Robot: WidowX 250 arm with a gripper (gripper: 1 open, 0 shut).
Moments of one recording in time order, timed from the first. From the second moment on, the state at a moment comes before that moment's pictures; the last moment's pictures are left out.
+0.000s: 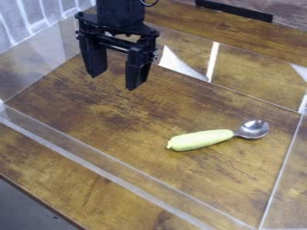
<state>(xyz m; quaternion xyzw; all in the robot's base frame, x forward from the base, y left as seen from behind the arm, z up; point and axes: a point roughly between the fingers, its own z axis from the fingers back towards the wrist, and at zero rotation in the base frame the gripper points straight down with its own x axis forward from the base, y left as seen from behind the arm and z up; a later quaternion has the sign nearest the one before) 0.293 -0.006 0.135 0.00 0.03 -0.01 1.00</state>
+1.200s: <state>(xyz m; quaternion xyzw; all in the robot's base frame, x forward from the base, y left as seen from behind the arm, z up) 0.334 -0.116 0.057 0.03 0.05 -0.29 0.95</state>
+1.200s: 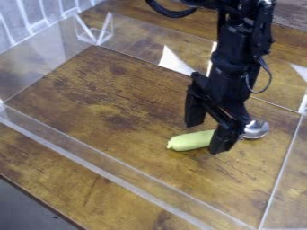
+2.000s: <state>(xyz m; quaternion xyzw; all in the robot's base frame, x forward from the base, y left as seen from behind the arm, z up) 0.349 -0.107 0.035 0.02 0.05 -0.26 0.96</state>
